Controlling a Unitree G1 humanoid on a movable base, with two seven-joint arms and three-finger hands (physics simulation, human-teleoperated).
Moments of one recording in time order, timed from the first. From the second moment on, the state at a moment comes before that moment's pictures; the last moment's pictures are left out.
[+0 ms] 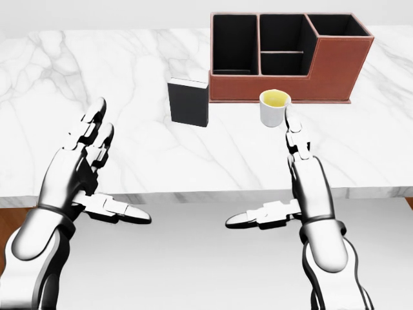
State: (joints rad) left arm -0.32 0.14 0.11 0.06 -0.07 0.09 -0.26; right arm -0.22 -0.06 -0.02 -0.03 -0.20 0.09 0.03
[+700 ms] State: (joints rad) left arm -0.54 0.25 0.14 0.07 -0.01 0.09 -0.33; right arm -0.43 -0.11 -0.03 -0.19 -0.42 0.09 0.21
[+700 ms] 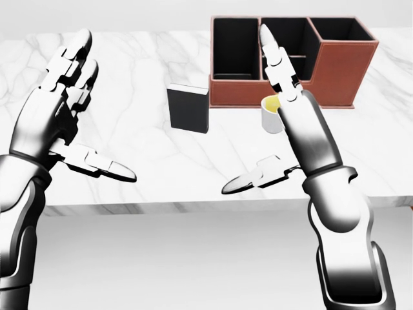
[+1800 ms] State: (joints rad) left arm -0.52 0.25 0.14 0.00 0.02 0.09 -0.36; right arm -0.39 -0.07 0.02 -0.25 -0.53 0.09 0.27
